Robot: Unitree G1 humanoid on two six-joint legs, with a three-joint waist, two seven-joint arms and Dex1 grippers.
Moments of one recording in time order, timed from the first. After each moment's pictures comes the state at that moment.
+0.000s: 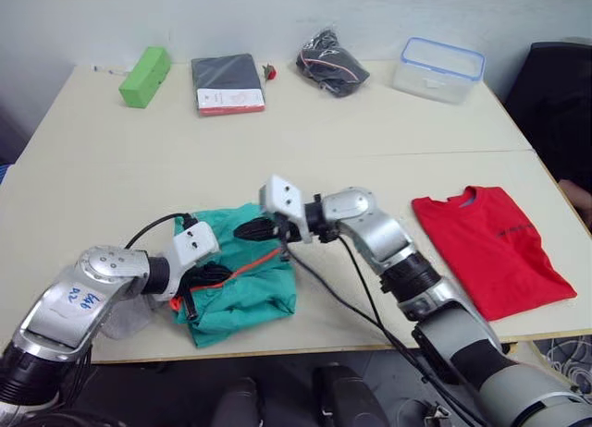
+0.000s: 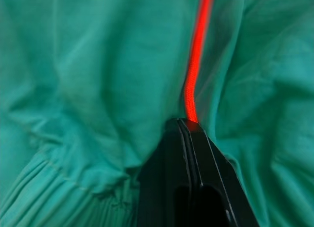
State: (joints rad) left arm -0.20 0.87 -0.07 -0.42 -0.32 0.81 -0.75; right arm -0.90 -0.14 0.48 0.47 0.04 0.07 1.01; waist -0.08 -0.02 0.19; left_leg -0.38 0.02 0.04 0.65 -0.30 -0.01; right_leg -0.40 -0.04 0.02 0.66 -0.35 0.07
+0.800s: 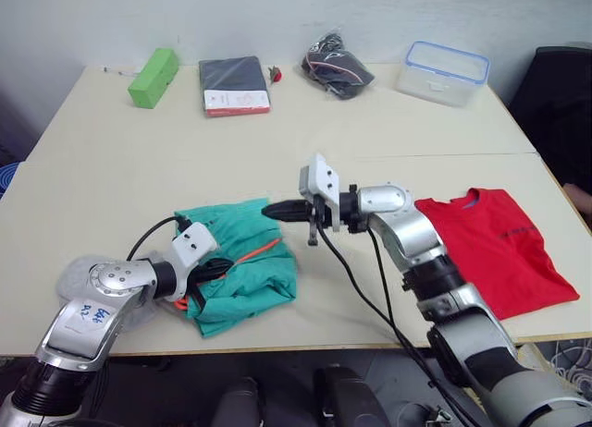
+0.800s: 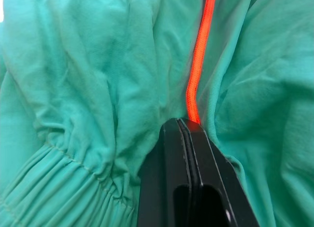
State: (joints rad) left arm -0.17 0.79 -0.02 -0.34 -0.29 0.70 -0.70; right arm -0.76 -0.27 0.34 0.24 0.14 0.18 1.10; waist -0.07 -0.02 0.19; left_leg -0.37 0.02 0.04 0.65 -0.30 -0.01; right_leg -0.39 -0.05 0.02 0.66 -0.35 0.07
